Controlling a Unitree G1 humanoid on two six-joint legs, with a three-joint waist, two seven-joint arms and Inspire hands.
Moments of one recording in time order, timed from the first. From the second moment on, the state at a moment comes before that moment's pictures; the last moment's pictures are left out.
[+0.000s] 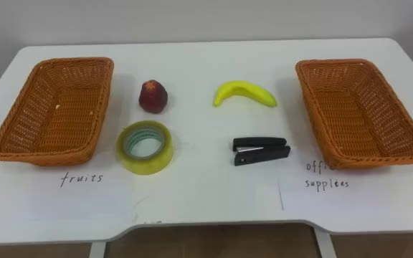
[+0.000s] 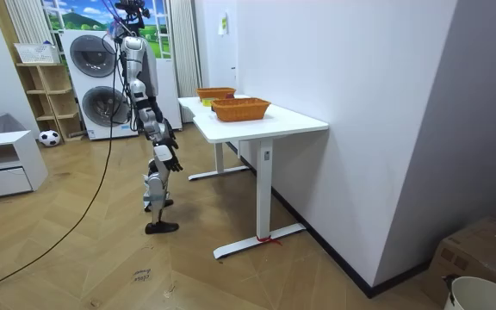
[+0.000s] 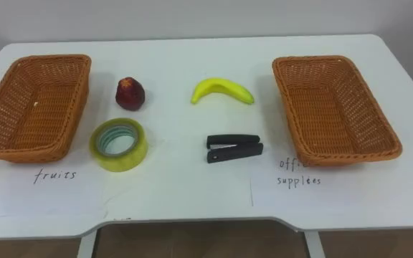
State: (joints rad) left arm 0.17 0.17 -0.01 1.15 -0.25 -0.05 0.11; right arm 0.17 -0.19 0.04 1.20 0.64 -0.01 0.14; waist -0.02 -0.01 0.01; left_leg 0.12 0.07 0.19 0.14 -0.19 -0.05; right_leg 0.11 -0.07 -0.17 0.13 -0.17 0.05
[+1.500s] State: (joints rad) left arm 0.25 0.20 0.22 1.08 -0.16 -0.05 0.19; right arm 0.25 -0.23 -0.42 0.99 0.71 -0.01 -0.17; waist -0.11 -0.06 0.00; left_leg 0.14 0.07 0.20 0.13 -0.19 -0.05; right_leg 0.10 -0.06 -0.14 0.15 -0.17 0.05
